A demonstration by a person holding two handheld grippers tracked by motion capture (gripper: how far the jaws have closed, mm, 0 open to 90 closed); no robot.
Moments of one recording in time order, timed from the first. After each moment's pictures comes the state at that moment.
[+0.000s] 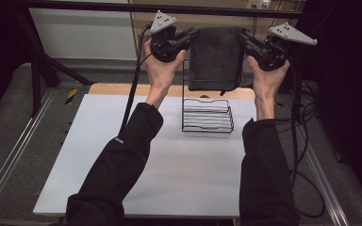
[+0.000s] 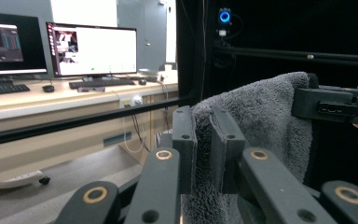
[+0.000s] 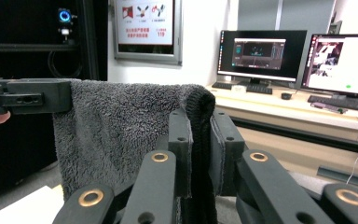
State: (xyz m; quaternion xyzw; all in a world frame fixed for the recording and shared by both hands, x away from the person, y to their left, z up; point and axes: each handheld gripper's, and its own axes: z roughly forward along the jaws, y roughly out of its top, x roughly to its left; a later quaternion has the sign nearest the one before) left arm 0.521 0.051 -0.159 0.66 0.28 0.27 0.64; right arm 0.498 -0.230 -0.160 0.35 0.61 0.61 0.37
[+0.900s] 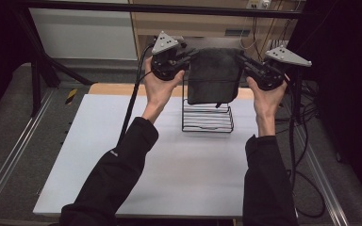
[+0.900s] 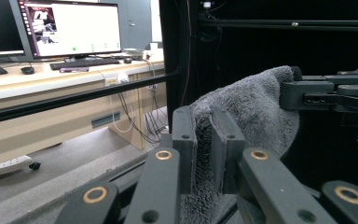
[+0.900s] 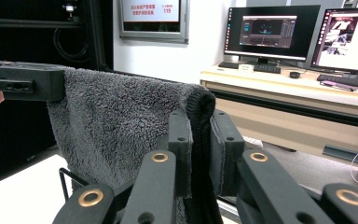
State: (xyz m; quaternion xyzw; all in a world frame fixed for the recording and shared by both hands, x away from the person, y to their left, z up) left arm 0.502 0.051 -0.191 0.69 0.27 0.25 0.63; right arm 0.481 -0.237 -0.201 0.35 0.64 0.59 0.35
